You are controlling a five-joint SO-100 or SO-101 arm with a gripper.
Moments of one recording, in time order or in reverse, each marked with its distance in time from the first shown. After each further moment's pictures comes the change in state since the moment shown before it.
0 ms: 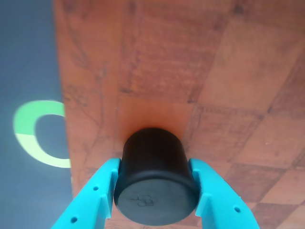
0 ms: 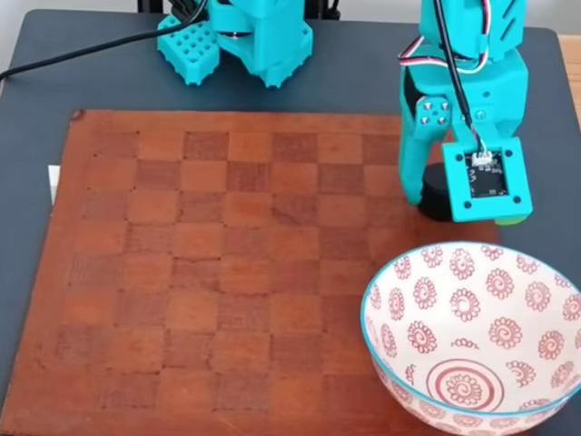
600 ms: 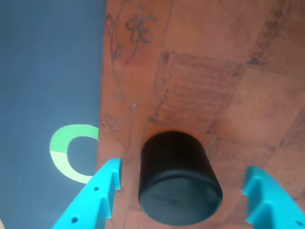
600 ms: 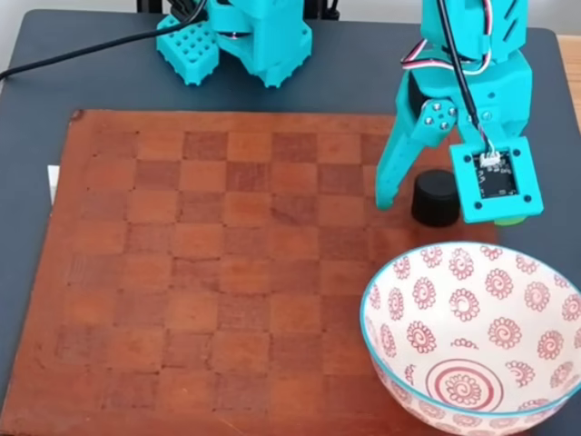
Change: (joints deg) arm -0.1 0.0 0.4 -6.1 -0.4
